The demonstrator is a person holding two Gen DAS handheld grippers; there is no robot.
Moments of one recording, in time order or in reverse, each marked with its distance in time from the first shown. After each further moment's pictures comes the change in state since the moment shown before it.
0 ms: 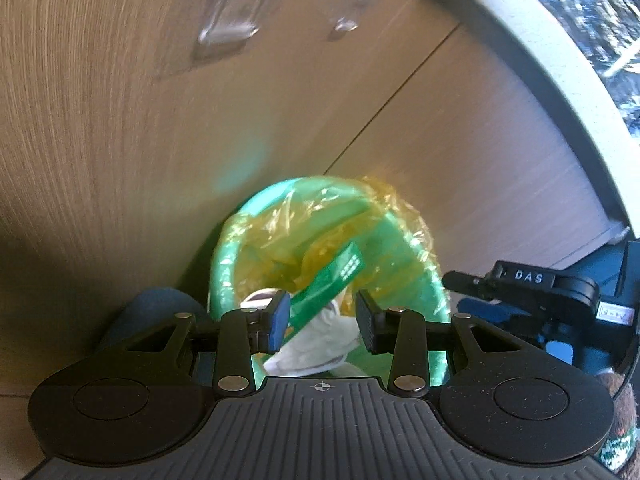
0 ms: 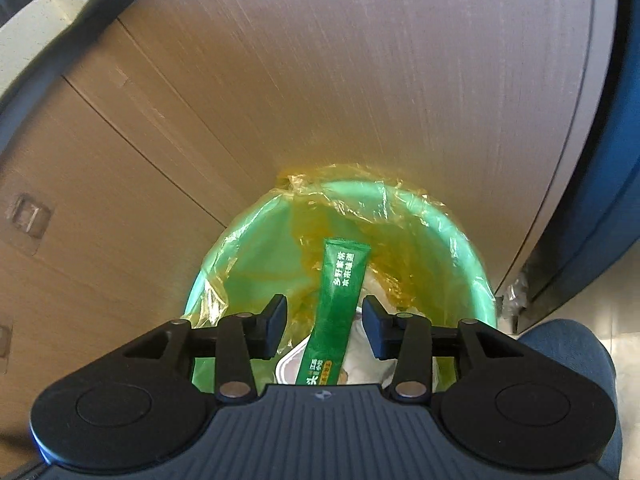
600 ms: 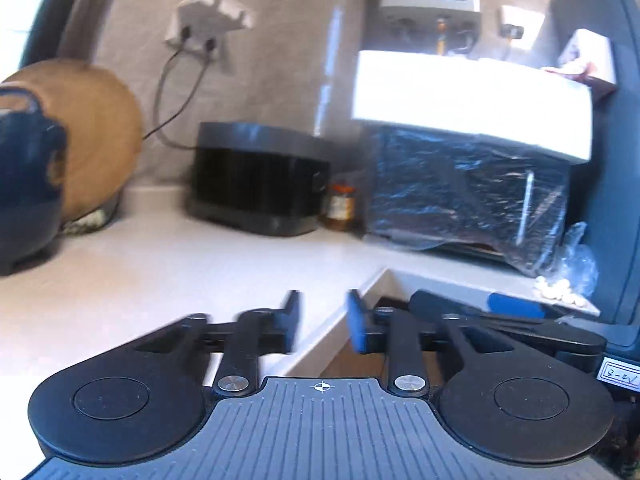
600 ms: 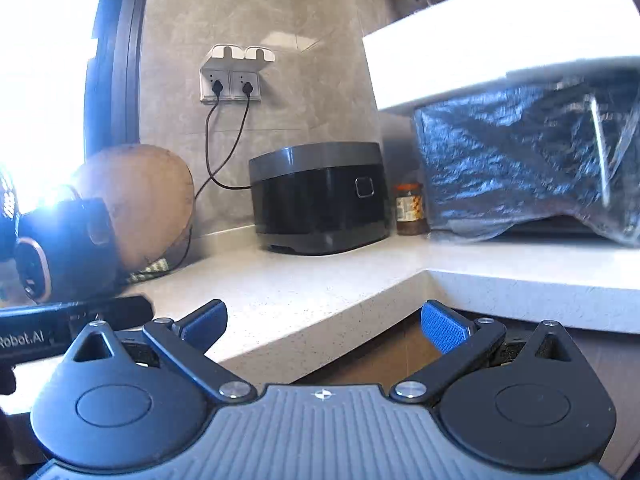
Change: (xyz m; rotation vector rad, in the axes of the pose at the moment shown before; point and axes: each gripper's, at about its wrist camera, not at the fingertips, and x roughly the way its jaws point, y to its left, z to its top) left arm -0.251 -0.087 0.004 0.355 -0.727 0.194; right arm -0.217 0.162 -0.057 -0.571 -0.709 0.355
